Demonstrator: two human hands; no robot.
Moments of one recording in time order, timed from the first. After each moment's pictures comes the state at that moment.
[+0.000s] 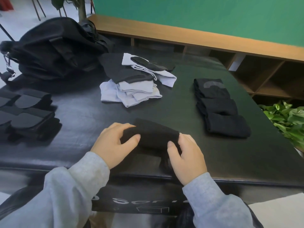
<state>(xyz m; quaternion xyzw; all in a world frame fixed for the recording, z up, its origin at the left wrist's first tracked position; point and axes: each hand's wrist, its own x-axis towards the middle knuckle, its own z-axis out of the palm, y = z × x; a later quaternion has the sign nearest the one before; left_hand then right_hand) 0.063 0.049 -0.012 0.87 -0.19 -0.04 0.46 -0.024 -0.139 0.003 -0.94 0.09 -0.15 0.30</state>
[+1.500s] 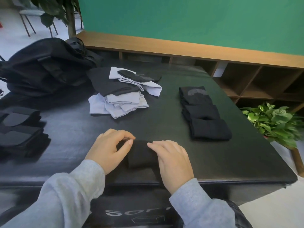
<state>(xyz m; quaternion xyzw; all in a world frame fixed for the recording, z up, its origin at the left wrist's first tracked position) 0.068 0.036 -0.003 0.90 -0.26 0.01 0.35 -0.020 -0.146 -0.021 -0.94 -0.01 -0.33 0.12</state>
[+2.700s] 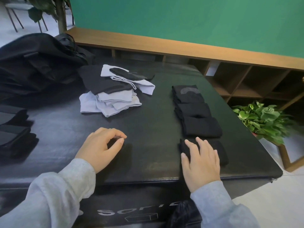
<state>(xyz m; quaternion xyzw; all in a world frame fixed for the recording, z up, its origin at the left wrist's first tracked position) 0.066 0.035 0.000 0.90 -0.24 -0.01 0.37 -0.065 -0.201 -0.016 -0.94 0.25 -0.20 0.10</state>
